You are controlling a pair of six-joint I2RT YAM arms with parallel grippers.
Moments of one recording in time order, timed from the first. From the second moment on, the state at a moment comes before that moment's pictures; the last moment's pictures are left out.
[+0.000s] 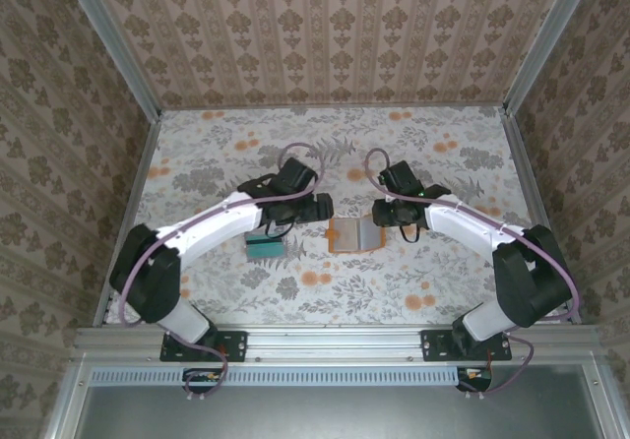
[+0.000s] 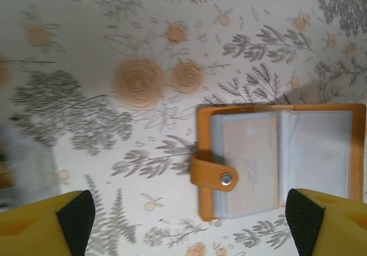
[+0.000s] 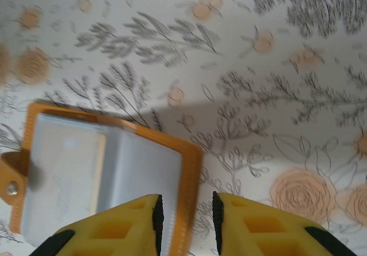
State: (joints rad) left arm -0.78 1.59 1.15 -0.58 0.02 -0.73; right arm 0.44 1.50 0.93 -0.50 0.02 0.37
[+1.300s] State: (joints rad) left arm -0.88 2.00 1.44 -0.71 0.32 -0.59; right arm 0.43 1.56 0.82 -0.48 -0.09 0.48
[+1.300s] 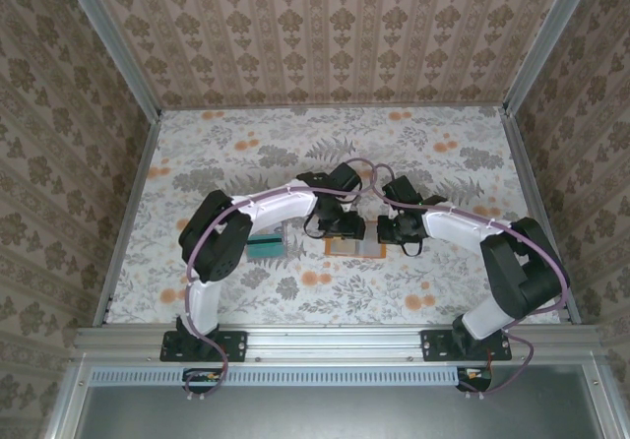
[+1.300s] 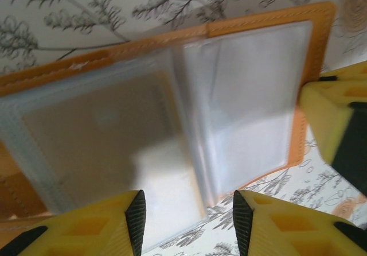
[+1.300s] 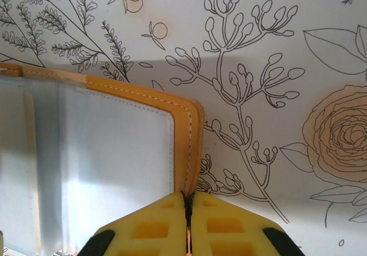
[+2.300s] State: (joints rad) left arm -0.82 1.91 1.29 -0.65 0.28 -0.66; right arm 0.43 1.57 0.82 -0.45 -0.09 0.48
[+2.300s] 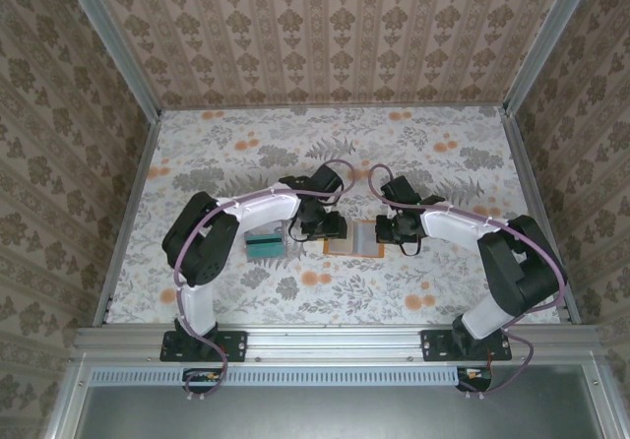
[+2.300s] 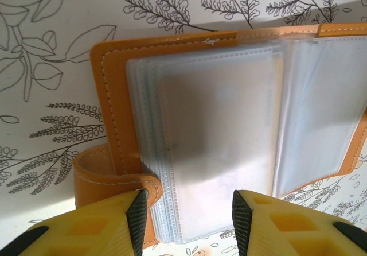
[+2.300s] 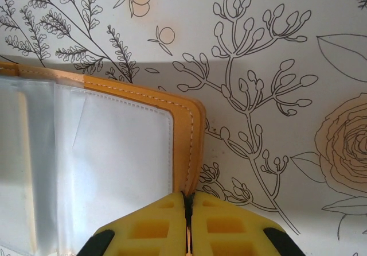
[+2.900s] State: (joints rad) left arm -0.82 1.91 1.29 -0.63 0.30 -0.66; right arm 0.43 1.57 0.82 -0.45 -0.09 0.48
